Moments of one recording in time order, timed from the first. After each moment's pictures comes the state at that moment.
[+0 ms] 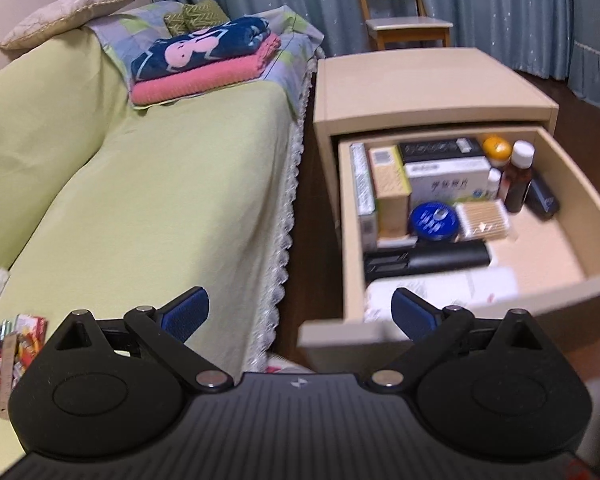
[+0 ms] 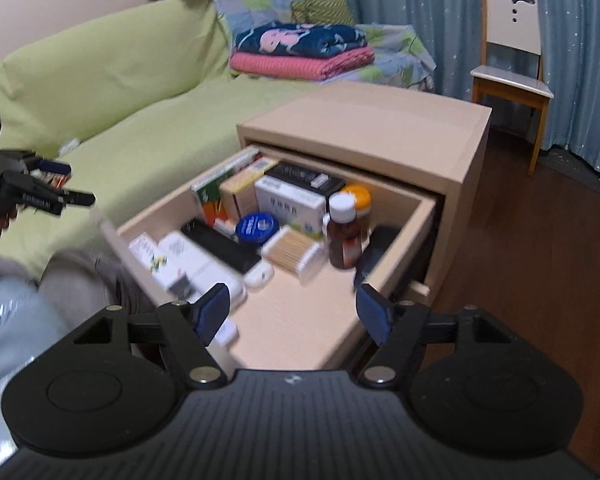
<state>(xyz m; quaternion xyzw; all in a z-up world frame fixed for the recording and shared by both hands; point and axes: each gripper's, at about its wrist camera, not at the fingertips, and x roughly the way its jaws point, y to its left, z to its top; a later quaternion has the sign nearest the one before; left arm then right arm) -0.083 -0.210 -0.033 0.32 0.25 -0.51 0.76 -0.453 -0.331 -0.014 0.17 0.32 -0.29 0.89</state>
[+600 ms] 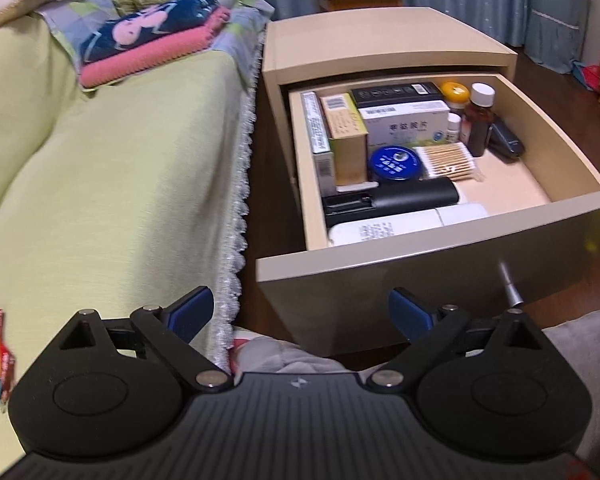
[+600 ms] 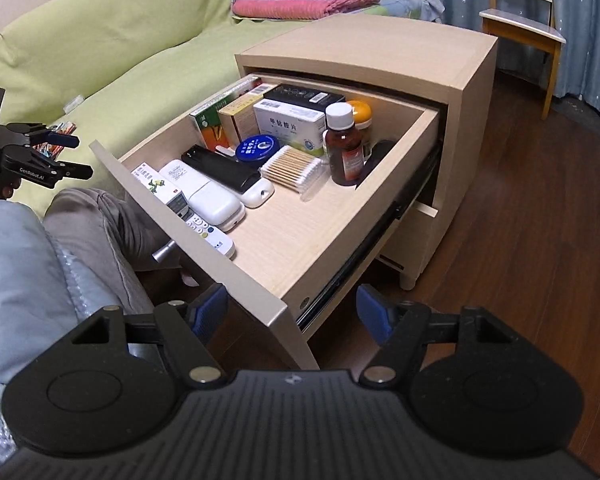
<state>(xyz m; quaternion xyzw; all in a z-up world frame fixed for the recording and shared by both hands) -0.085 -0.210 -0.074 0.34 0.28 -0.56 0.70 -0.470 -0.333 -0.061 0.22 0.37 -0.26 0.86</state>
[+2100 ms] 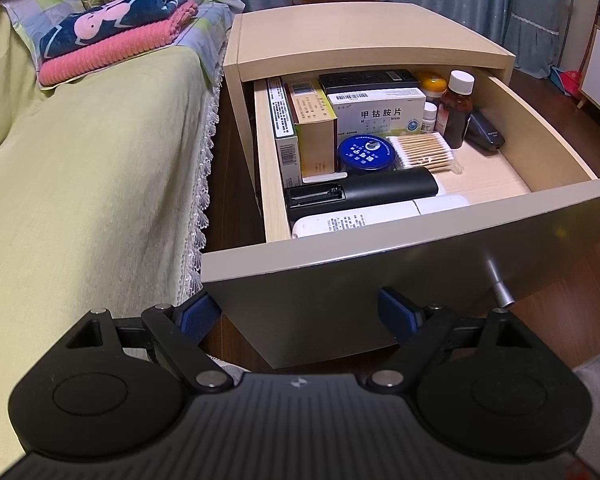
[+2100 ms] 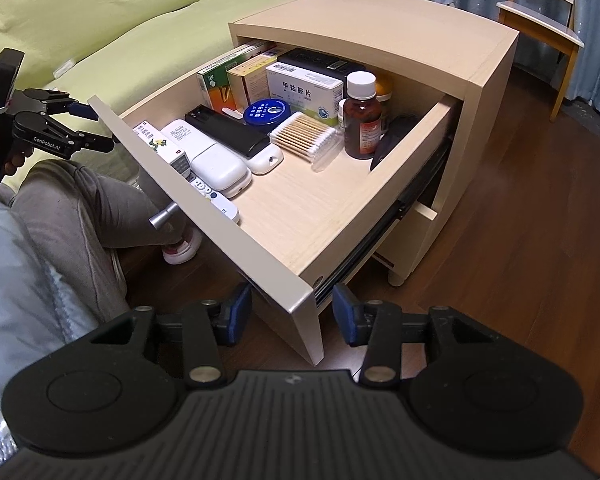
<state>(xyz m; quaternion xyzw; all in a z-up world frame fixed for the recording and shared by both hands) -0.081 -0.229 -0.107 0.33 0.29 -0.60 0.67 -0.446 -0.325 -0.073 0.19 0.43 -0.25 0.85</state>
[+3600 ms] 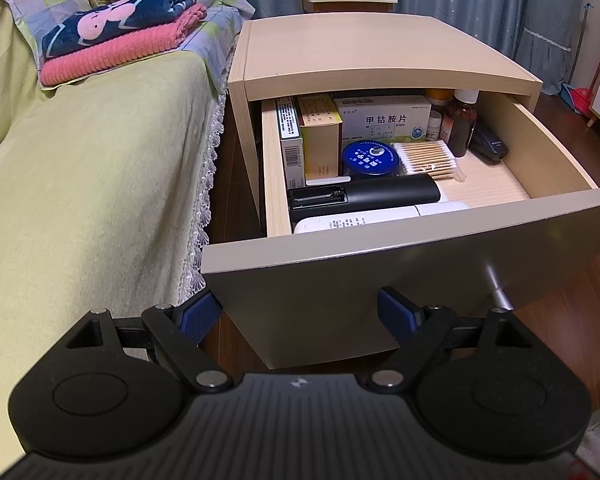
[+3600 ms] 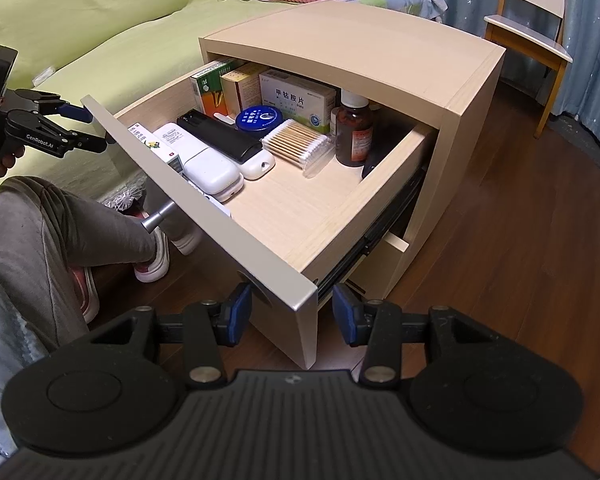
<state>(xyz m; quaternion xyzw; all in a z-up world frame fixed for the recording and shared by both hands) -0.076 -0.225 -0.106 0.31 0.30 -0.60 0.68 -0.446 -0.323 -0.068 0.17 0.42 -0.27 0.85</state>
